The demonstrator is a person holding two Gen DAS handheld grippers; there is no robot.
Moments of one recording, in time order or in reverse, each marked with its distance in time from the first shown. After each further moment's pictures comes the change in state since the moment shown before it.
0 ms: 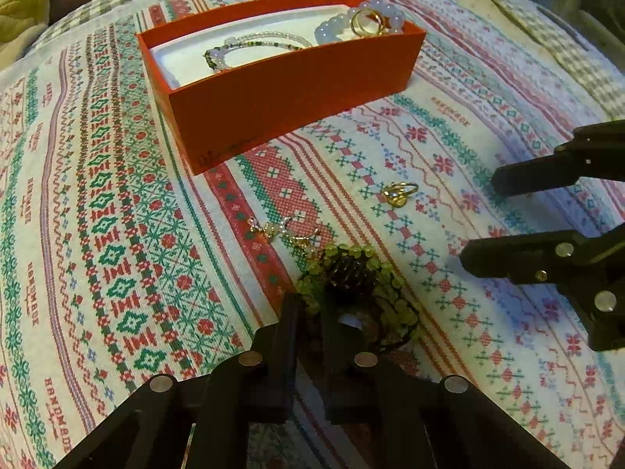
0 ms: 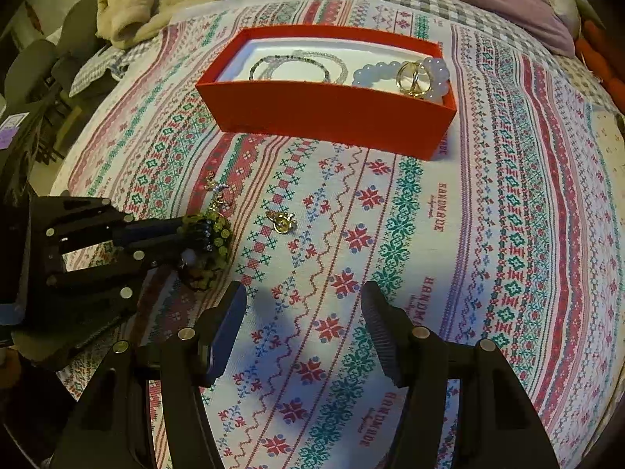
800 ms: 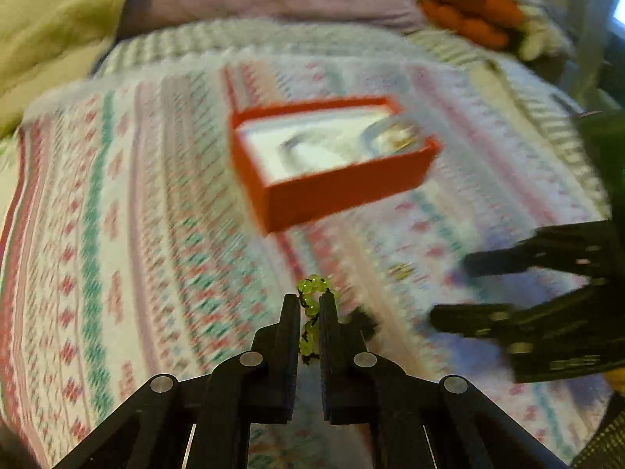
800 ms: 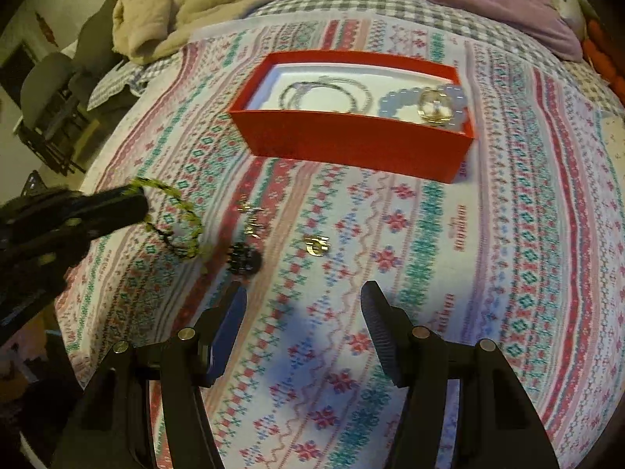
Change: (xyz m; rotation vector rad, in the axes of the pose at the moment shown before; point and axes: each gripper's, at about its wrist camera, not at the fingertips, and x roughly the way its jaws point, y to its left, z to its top) left arm -0.067 0.034 0.002 -0.171 -0.137 0.034; right arm -0.011 0.013 0.007 0.000 -0.049 0.086
